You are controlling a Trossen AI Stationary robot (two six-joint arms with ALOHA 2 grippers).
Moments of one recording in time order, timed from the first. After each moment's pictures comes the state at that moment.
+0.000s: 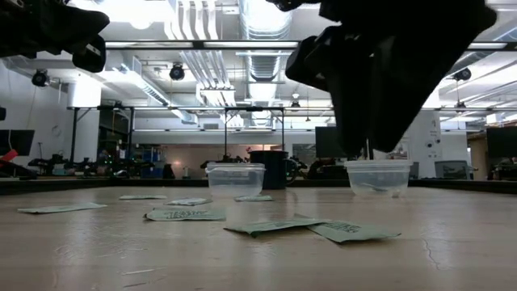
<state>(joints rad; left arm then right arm) 0.00 0.06 0.18 -0.06 0.12 -0.02 0.50 2.11 1.67 -0.87 0.00 0.24</state>
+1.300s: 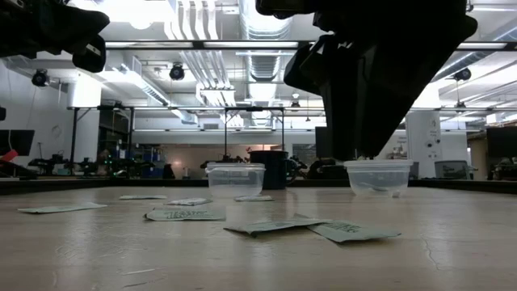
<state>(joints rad) 0.00 0.06 0.18 -0.06 0.12 -0.02 0.48 2.11 1.66 -0.85 0.00 0.28</state>
